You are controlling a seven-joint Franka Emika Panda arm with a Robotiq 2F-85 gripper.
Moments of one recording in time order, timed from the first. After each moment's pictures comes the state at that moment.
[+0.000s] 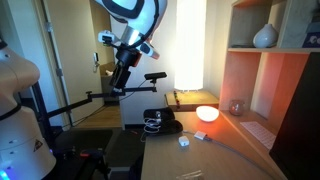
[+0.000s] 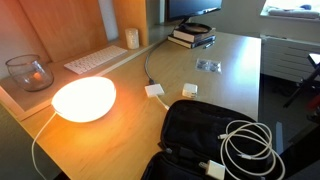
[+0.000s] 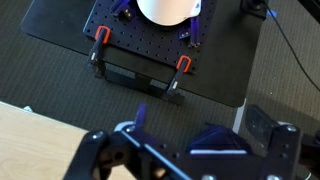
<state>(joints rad) 0.13 -0.31 0.04 -2.40 0.08 1.58 -0.21</state>
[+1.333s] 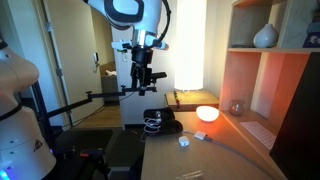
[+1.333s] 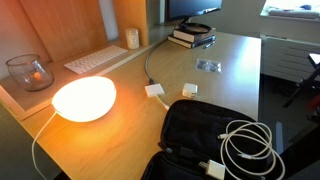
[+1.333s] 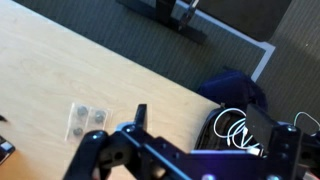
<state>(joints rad) 0.16 -0.30 0.11 -2.42 0.04 1.96 -0.21</state>
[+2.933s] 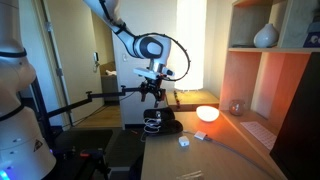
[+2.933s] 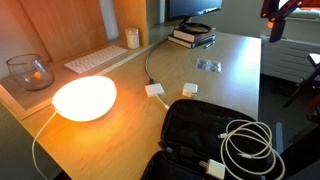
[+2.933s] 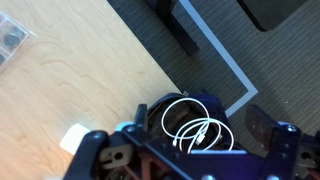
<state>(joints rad) 0.27 0.21 0.27 -2.16 -0.04 2.09 -0.31</state>
